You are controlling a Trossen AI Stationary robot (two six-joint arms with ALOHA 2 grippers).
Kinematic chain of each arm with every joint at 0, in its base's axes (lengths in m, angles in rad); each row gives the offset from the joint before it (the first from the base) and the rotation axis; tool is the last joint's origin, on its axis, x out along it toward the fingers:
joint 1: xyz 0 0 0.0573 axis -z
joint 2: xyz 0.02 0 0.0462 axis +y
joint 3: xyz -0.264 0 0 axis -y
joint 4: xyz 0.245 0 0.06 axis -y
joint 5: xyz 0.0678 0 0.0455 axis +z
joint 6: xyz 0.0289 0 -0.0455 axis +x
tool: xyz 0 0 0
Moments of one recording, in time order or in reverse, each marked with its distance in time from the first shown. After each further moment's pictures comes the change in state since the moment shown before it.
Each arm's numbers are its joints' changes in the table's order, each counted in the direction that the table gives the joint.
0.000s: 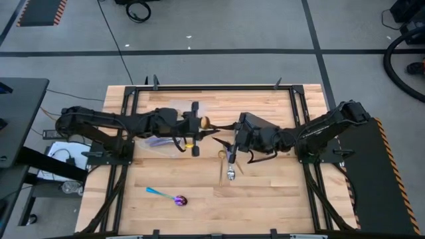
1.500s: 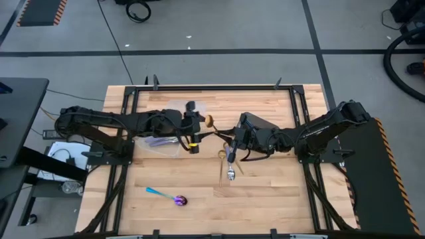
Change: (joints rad) left arm -0.017 -0.012 0.004 -0.211 0.121 0.002; right arm -0.002 -0.002 0.001 -0.120 -0.065 0.192
